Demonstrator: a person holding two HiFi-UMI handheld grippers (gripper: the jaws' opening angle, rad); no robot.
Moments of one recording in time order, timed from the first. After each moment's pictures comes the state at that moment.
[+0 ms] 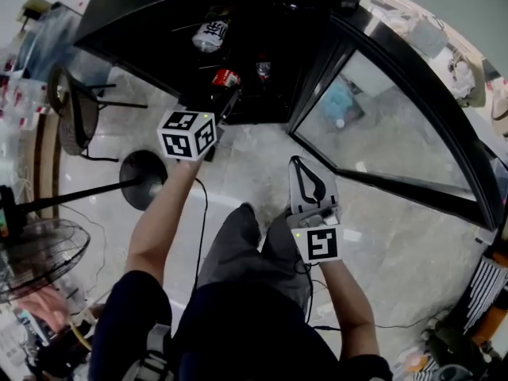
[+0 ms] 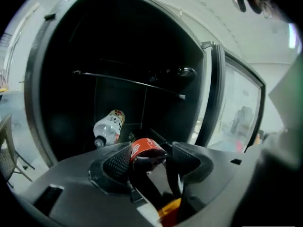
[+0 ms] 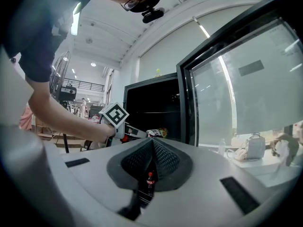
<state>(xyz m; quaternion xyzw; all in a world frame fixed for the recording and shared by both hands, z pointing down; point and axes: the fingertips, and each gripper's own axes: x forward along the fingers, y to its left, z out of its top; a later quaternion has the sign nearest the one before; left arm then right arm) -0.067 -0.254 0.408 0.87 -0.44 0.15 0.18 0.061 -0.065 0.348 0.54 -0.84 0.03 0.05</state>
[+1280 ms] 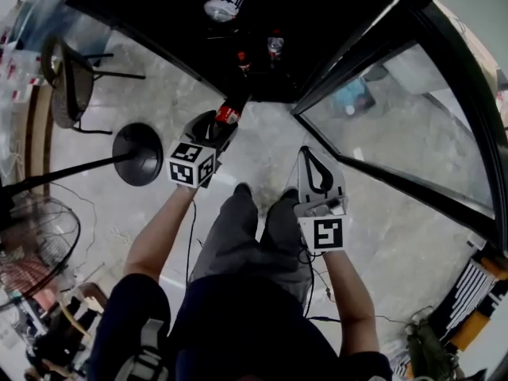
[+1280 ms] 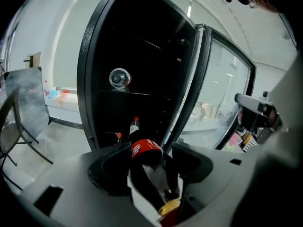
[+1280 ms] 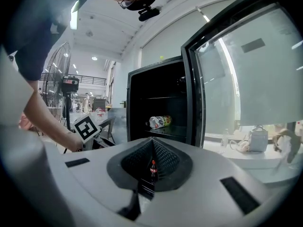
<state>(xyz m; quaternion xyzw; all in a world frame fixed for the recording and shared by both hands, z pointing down) -0.124 -0.139 0.545 0.84 -0.42 0.22 0.26 0.044 -0.068 0.404 0.52 -0.85 0.06 0.09</state>
